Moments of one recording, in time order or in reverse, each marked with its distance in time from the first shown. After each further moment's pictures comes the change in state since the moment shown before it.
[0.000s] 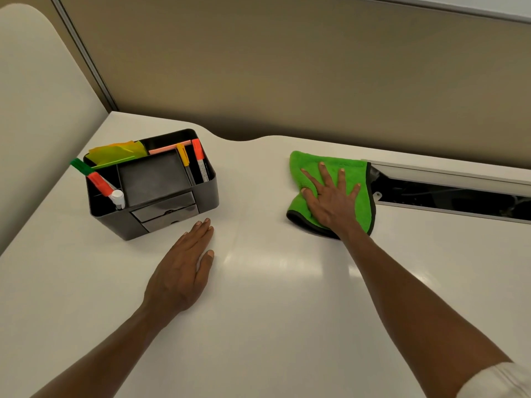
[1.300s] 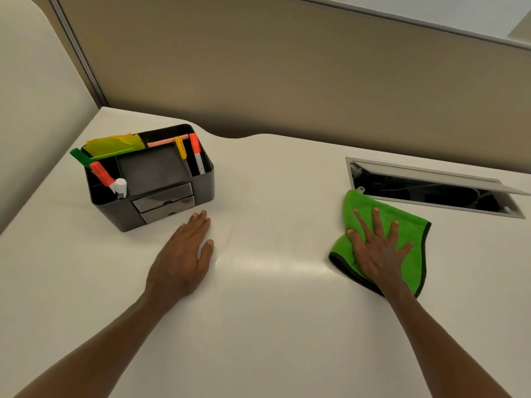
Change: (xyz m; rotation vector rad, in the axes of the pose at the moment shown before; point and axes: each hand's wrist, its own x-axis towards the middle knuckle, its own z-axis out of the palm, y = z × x) left_hand -0.001 0.003 0.000 0.003 0.031 0.029; right_hand -0.141 0.083 -0.008 0.005 -0.029 0.363
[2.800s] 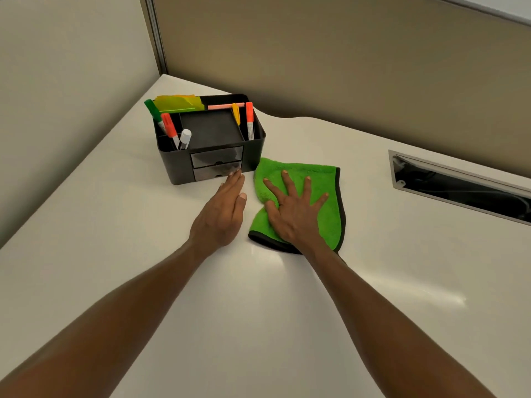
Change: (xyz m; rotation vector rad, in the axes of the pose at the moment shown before) left_hand -0.001 -0.001 -0.003 -0.269 0.132 -0.109; right_hand -0.055 -0.222 0.046 0.010 0.012 -0.560
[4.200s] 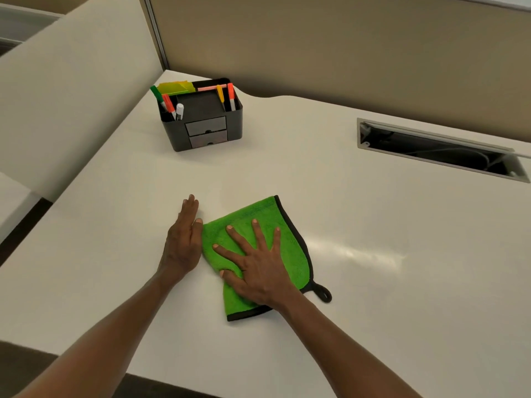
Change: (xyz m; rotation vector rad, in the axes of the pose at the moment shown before) left_hand -0.186 0.036 -0.021 -0.025 0.155 -0.189; right_hand -0.249 -0.025 -0.008 -0.041 -0.142 -0.408
